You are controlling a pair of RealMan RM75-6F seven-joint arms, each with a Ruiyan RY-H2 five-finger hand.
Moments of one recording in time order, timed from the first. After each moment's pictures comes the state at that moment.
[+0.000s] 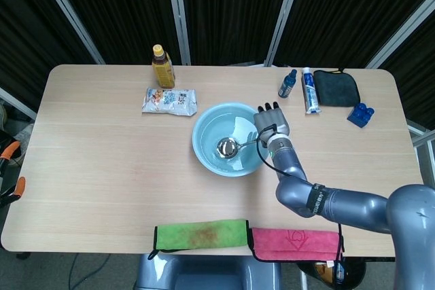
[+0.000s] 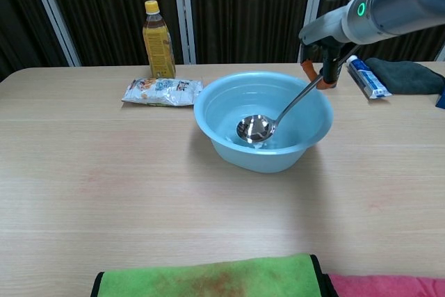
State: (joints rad) left arm -0.14 -1.05 -0.07 -1.57 1.36 1.36 -0.08; right arm 1.30 -1.39 0.17 -1.52 0.07 0.86 -1.05
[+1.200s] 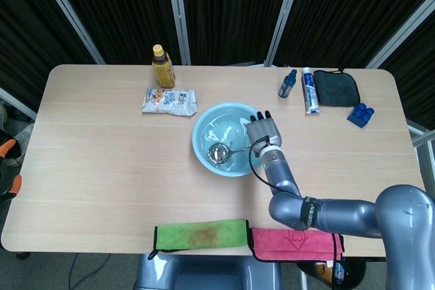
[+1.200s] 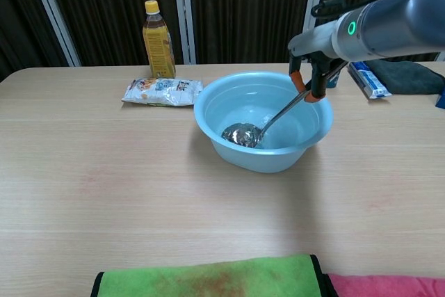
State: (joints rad) left arm -0.15 -1.02 -0.08 -1.55 1.36 1.32 -0.19; right arm 1.30 -1.42 0.17 -1.61 0.02 0.98 -0.98
